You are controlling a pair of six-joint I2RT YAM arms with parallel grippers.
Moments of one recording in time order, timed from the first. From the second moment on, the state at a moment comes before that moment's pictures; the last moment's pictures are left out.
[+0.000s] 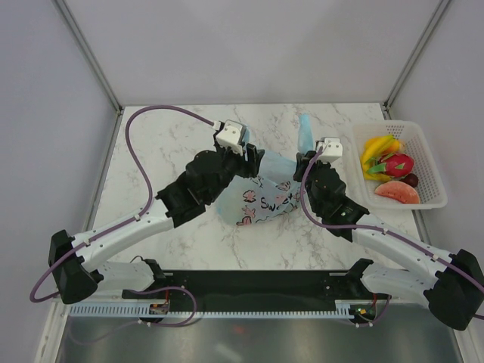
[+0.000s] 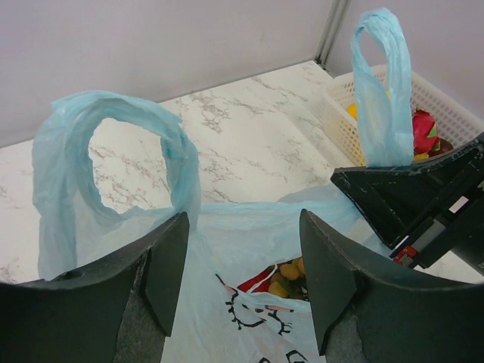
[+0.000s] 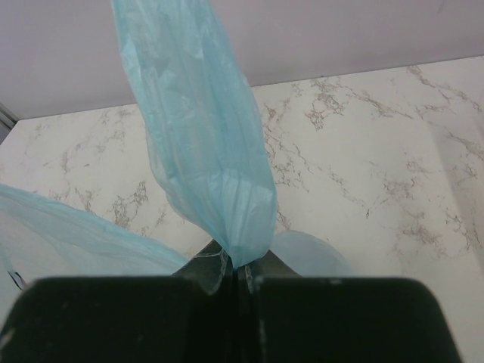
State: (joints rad) left arm -0.95 1.21 1.07 0.10 -0.39 -0.14; right arm 0.74 1.05 0.67 0.31 0.64 0.29
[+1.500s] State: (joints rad) left arm -0.59 1.22 1.59 -0.48 0.35 -0.28; right arm 0.74 0.94 0.70 0.27 0.89 0.19
